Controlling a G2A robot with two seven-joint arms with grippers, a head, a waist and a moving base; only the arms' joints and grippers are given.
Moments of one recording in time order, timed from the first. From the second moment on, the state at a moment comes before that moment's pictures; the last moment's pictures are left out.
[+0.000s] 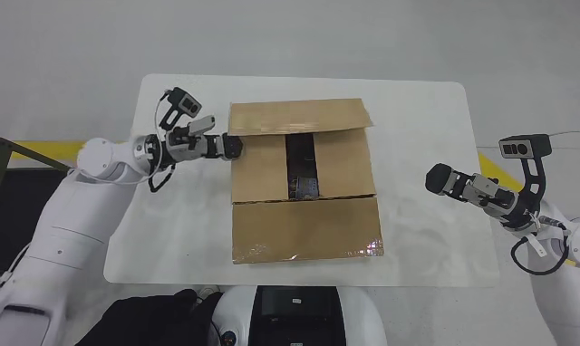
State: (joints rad) left arm 0.77 -0.86 -1.02 -1.27 -1.00 -0.32 -1.22; right arm -1.38 -0.92 1.71 -1.64 0.76 -0.44 1.24
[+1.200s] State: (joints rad) left arm 0.43 -1.02 -0.91 -0.93 -0.82 -0.48 -1.10; right arm -1.38 -0.92 1.71 -1.64 0.76 -0.44 1.24
